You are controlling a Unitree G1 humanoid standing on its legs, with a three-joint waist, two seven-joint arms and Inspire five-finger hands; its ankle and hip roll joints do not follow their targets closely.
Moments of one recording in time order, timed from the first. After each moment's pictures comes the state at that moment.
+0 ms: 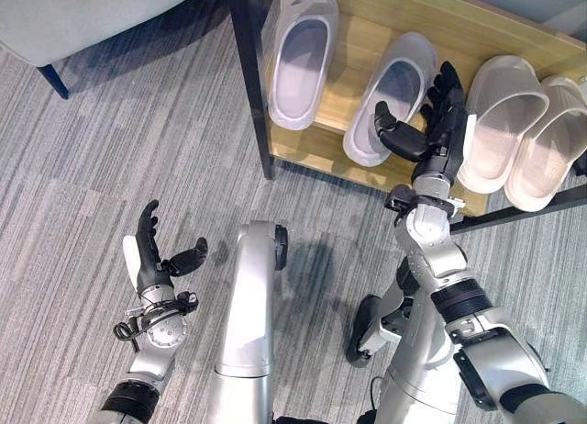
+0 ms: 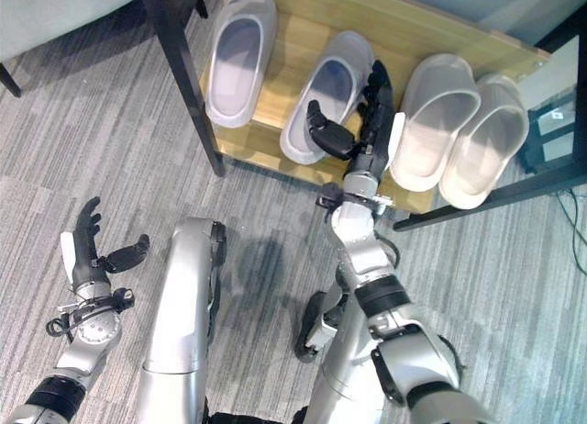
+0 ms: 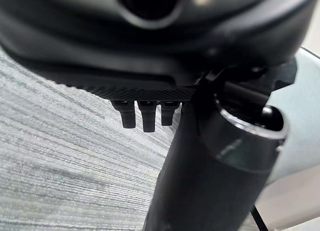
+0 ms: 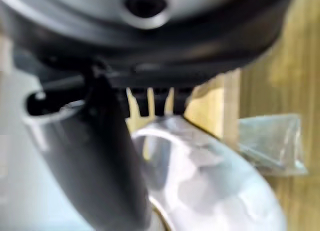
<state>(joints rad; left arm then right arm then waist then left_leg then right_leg) -0.15 0.49 -0.21 0.44 -0.14 -0.30 0.67 -0.74 -0.37 0.28 0.42 0.47 -0.31 -0.62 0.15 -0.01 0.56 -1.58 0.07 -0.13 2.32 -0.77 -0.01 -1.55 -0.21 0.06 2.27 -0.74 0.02</state>
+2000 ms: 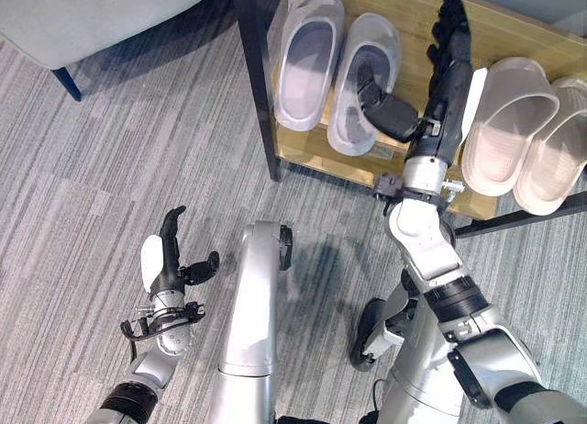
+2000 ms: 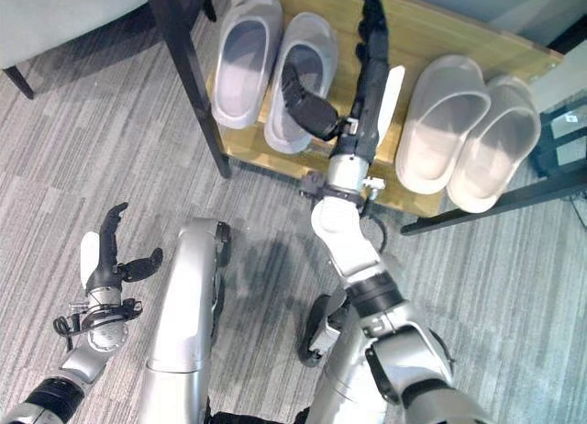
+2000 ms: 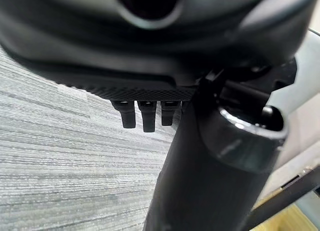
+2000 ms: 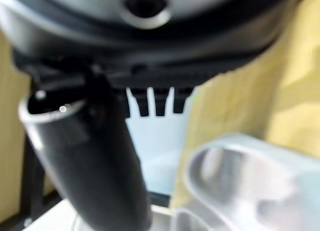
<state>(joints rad) -0.15 0.53 -0.31 0.50 0.07 -0.30 0.70 -0.67 -0.36 0.30 0.21 0.12 -0.29 -0.69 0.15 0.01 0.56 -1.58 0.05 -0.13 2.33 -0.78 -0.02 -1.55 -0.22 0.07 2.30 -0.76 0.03</state>
